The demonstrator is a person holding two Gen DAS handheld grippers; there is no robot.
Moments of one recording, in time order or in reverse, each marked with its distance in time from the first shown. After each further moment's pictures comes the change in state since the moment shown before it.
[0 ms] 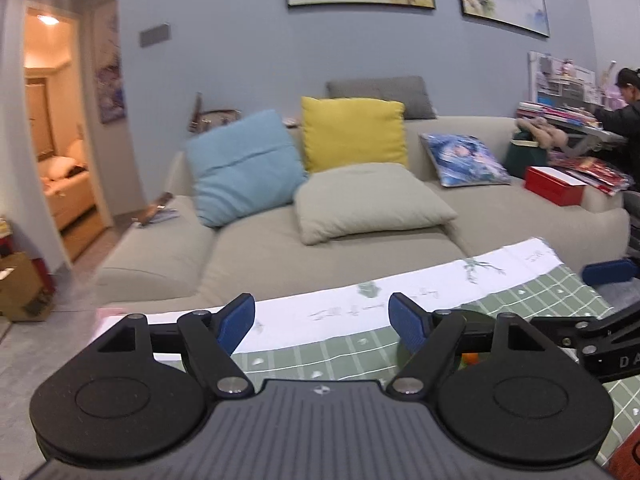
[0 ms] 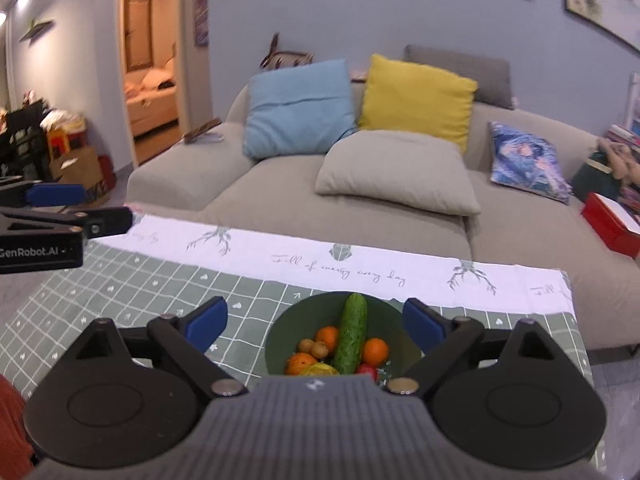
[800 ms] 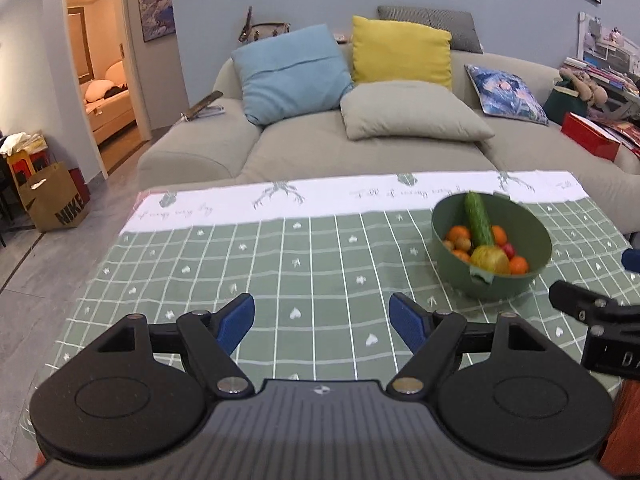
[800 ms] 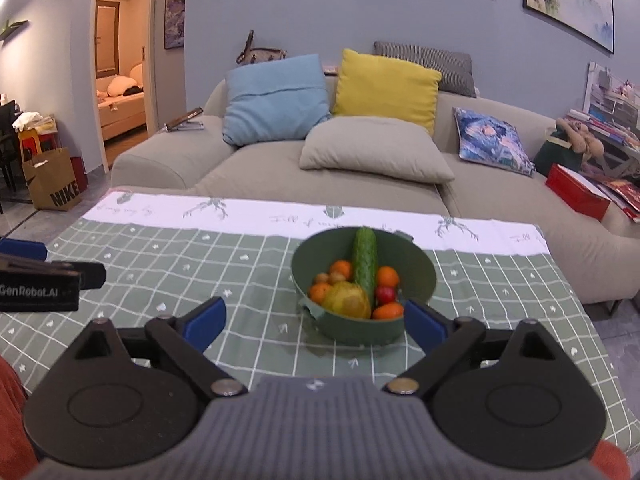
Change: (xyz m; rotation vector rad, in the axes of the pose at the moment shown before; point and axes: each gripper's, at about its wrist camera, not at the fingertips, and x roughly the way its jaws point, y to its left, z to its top) left arm -0.036 0.020 -0.103 -0.093 0.233 0.083; right arm -0.032 0.069 -0.102 0.036 -0.004 -0.113
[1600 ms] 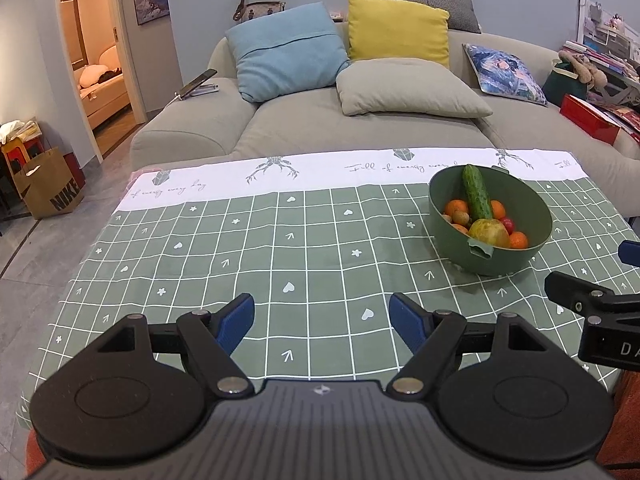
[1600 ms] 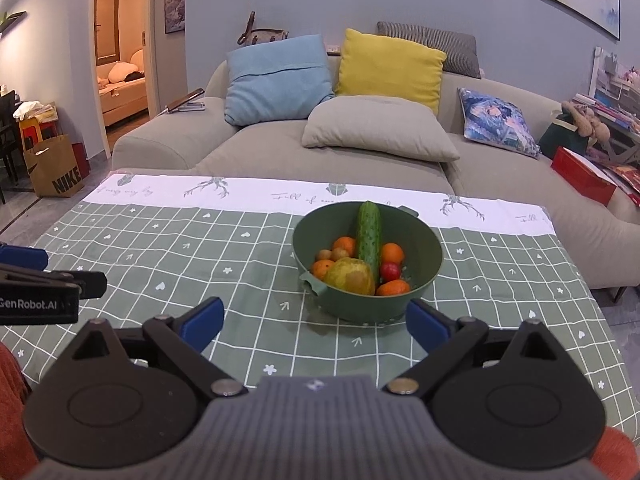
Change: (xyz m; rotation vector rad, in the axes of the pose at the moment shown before) left arm 0.007 -0.002 -0.009 -0.002 0.058 -0.009; right arm 0.010 -0.003 -0.010 0.001 0.047 0.015
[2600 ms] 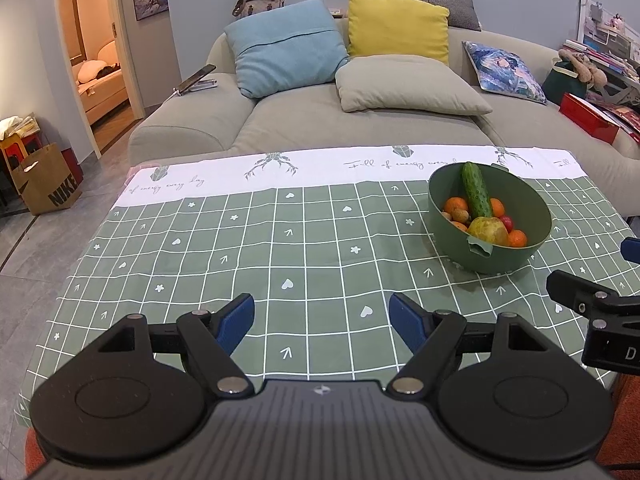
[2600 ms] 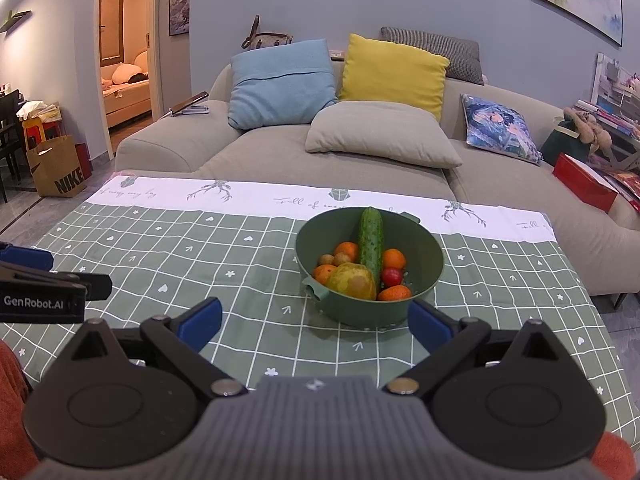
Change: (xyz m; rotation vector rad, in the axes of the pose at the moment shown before) left arm 0.001 0.000 0.001 -0.004 0.014 -0.006; right arm -0.005 0.002 0.000 -0.012 -0.012 0.004
